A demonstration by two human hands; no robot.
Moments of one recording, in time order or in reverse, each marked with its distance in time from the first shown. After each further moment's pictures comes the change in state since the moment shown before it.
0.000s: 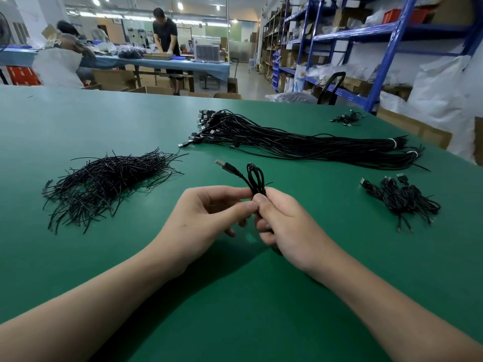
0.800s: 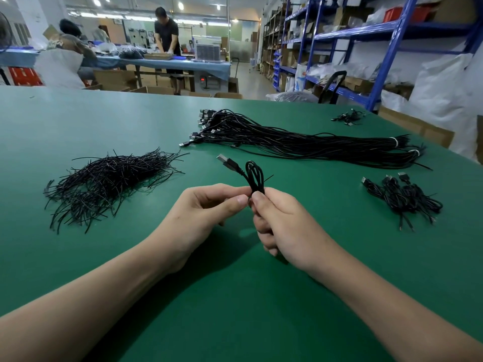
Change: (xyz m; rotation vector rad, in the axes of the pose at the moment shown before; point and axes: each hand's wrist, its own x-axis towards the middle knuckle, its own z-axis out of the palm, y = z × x) left_hand 0.004 -0.003 -0.007 -0.070 -0.044 -0.012; right_hand -0.006 -0.010 0.004 -0.032 0.002 0.060
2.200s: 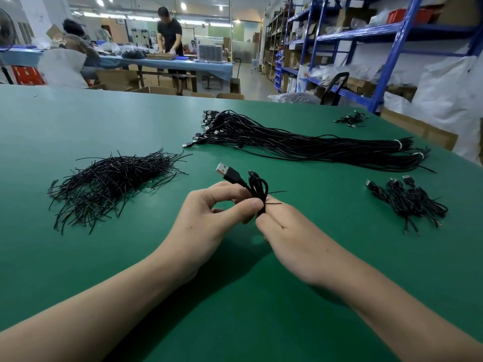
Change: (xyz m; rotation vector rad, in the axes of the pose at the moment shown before) left_hand -0.005 0.007 0.013 0.103 0.099 0.134; right_hand -0.005 -0.008 0.002 -0.305 -0.038 -0.097
